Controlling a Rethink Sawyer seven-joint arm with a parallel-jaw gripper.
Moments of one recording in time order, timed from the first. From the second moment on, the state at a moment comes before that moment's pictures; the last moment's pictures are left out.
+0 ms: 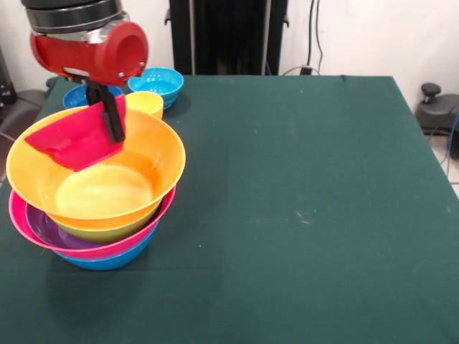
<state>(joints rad) -0.64 -0.61 0.40 1.22 -0.21 0.93 2.06</state>
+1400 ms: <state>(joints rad) -0.66 -0.66 0.44 1.33 -0.26 0.89 2.06</state>
